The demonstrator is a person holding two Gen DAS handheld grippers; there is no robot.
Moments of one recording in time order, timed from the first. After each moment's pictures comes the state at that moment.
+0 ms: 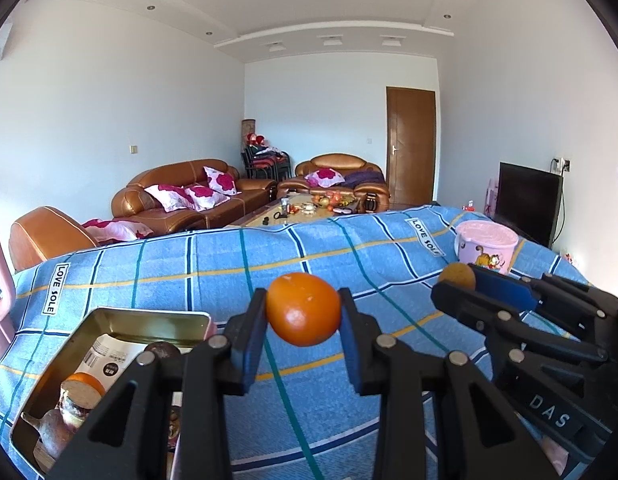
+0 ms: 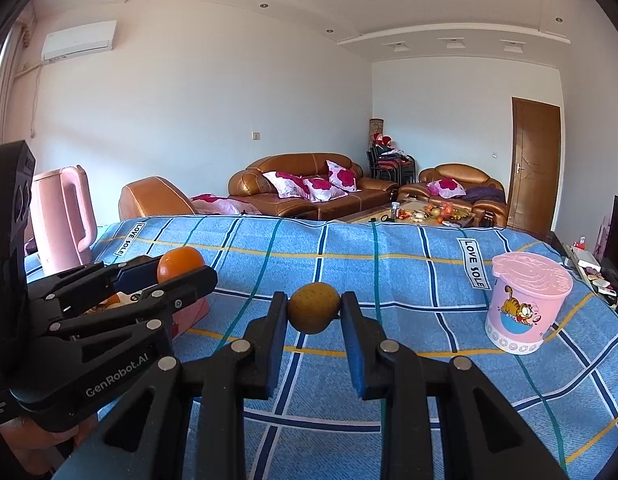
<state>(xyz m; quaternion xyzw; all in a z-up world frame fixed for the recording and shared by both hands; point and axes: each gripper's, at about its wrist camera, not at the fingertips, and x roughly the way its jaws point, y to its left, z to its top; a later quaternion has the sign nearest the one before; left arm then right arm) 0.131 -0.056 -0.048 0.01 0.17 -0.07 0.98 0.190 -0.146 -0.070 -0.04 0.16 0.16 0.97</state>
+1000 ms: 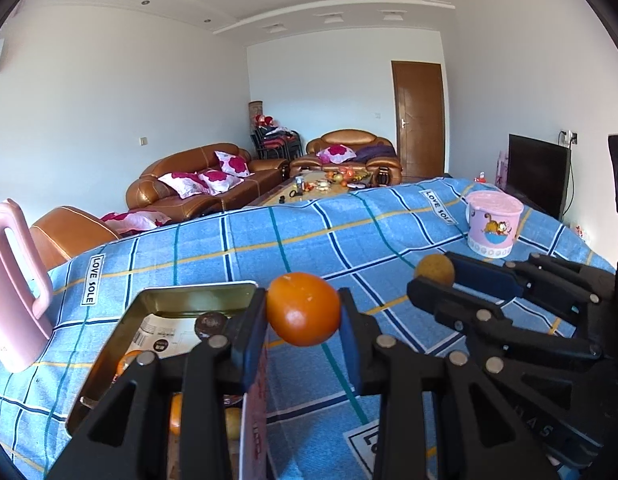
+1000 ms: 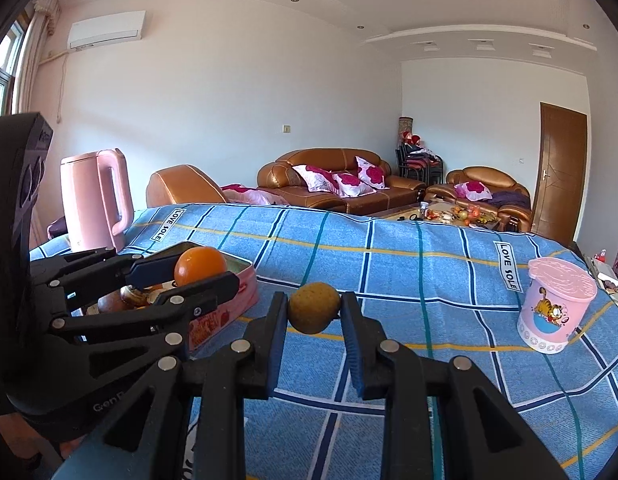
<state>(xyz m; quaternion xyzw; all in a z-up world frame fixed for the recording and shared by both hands) 0.100 -0.030 -0.039 0.04 0.22 -0.04 0.97 0.171 -0.110 -0.069 -0.06 0.17 0.22 0.96</state>
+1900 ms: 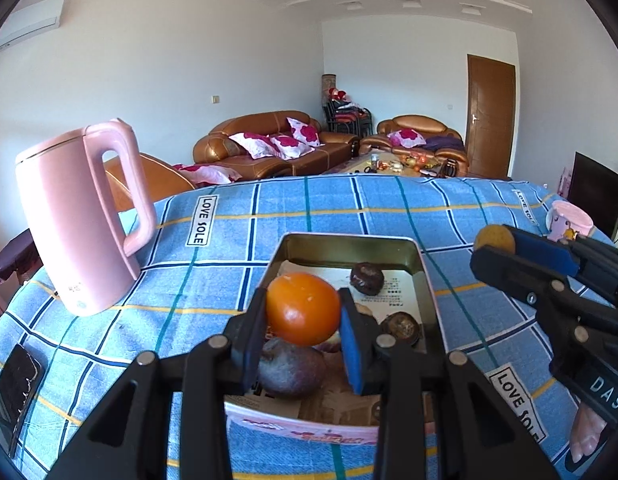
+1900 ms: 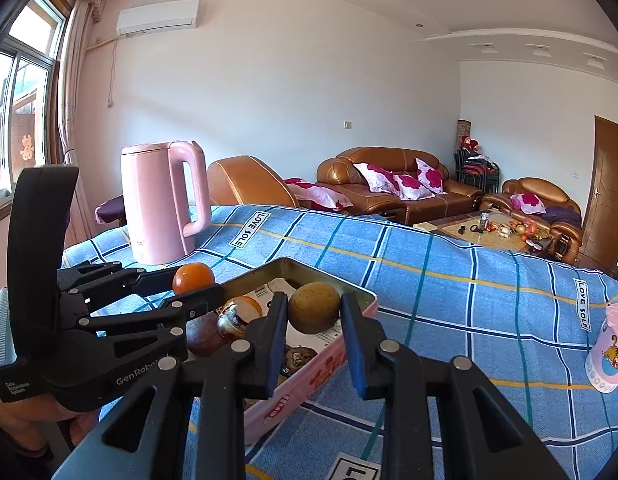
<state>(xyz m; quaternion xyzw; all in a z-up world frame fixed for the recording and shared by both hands) 0.077 0.087 -0.048 -0.01 0.26 0.08 0.96 0.162 -0.007 -0.053 -0.08 0.18 0.32 0.93</state>
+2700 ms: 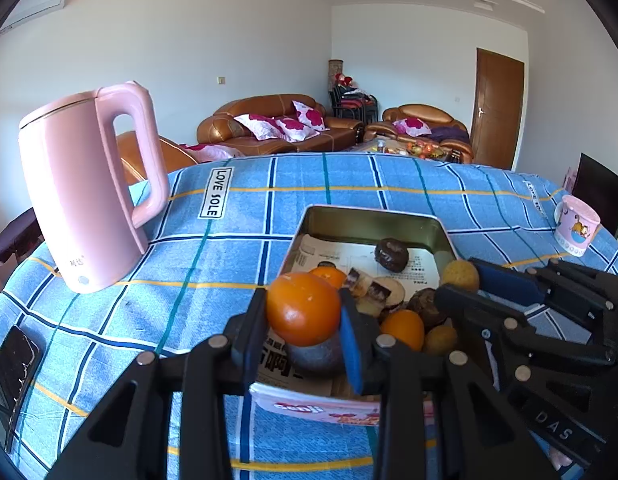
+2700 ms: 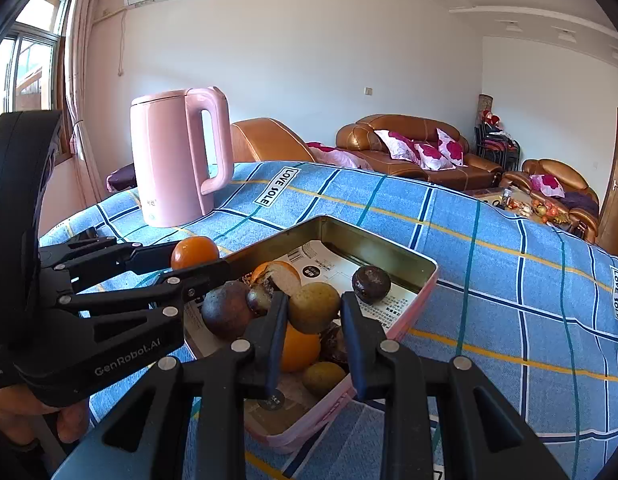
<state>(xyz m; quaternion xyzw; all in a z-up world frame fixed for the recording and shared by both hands) 0.077 0.111 -0.063 -0.03 0.29 0.08 0.95 0.173 0.035 -0.086 -0.11 0.24 0.33 0.90</state>
